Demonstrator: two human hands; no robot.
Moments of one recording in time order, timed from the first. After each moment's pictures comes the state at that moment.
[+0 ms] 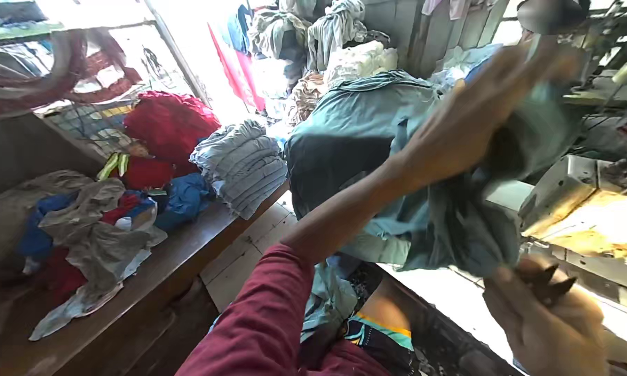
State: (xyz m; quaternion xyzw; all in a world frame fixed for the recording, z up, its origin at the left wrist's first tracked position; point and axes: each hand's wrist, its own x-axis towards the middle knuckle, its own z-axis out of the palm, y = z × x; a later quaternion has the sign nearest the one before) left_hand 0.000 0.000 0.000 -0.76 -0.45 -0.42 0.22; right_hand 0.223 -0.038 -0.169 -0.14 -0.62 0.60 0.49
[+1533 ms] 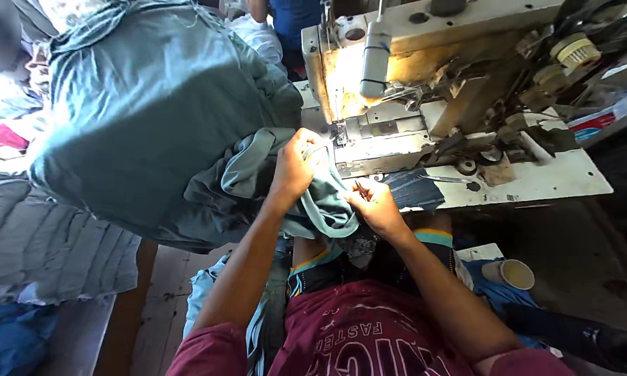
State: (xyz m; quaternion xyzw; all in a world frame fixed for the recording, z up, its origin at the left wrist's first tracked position) left_hand 0.069 0.027 -0.208 -0.74 -0.50 -0.41 -0.19; right_hand 0.274 -0.030 -0.288 -0.40 -0.60 0.47 0.51
